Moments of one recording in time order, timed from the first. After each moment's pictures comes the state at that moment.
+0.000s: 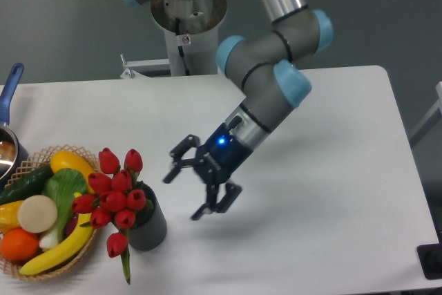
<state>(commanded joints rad) 2.58 -1.85 -1.77 -0.75 0.84 1.42</state>
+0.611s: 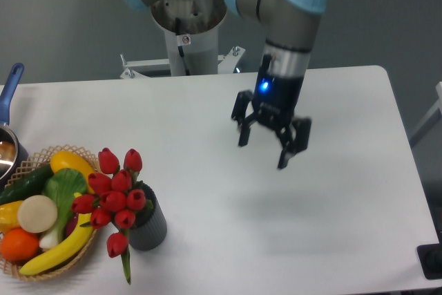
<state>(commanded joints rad) 2.69 -1.63 -1.75 -0.84 1.23 1.36</state>
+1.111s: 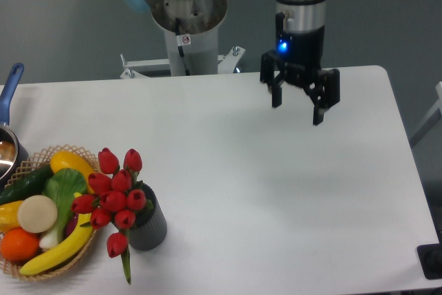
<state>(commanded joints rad) 2.76 -1.54 -1.74 -1.08 1.38 1.65</state>
